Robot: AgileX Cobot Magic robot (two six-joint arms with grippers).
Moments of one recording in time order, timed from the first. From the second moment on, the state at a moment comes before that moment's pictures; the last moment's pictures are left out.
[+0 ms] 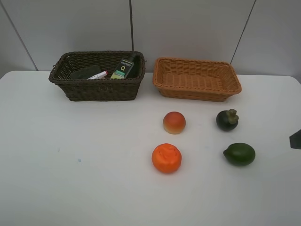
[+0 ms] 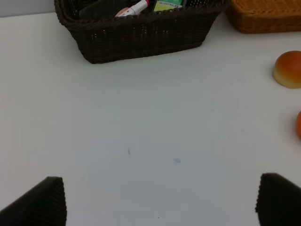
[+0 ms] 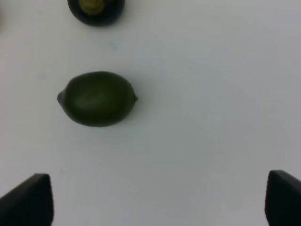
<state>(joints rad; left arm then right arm) -0.11 -0.01 -0.51 -0.17 1.06 0.08 0.05 0.81 -0.57 -0.05 0.99 0.12</state>
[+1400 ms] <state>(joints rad) -0.11 -0.01 -0.51 -0.17 1.06 0.08 0.30 1.39 -0.69 -0.01 0.82 -0.26</state>
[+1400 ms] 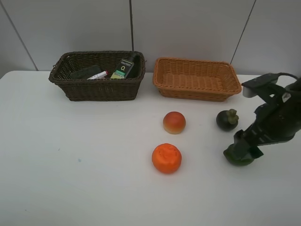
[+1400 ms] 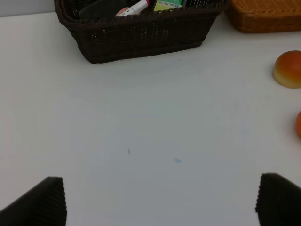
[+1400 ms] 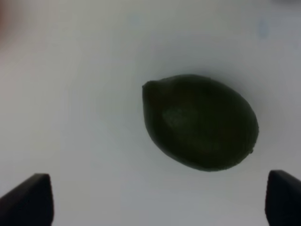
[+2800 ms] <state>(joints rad) -0.11 -0.01 -0.51 -0.17 1.06 0.08 0.31 1.81 -0.70 -0.16 0.59 -0.39</state>
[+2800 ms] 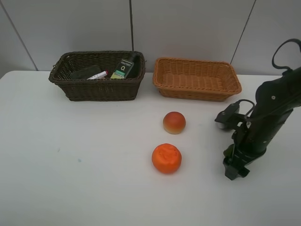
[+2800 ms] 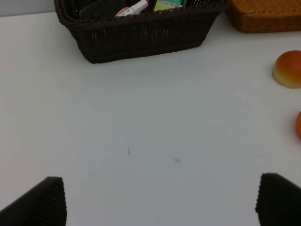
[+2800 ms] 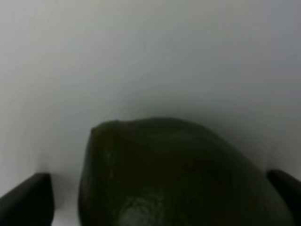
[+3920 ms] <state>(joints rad) -0.11 -0.01 -0.51 -0.17 1.06 0.08 0.31 1.73 -1.09 -0.05 0.91 -0.35</state>
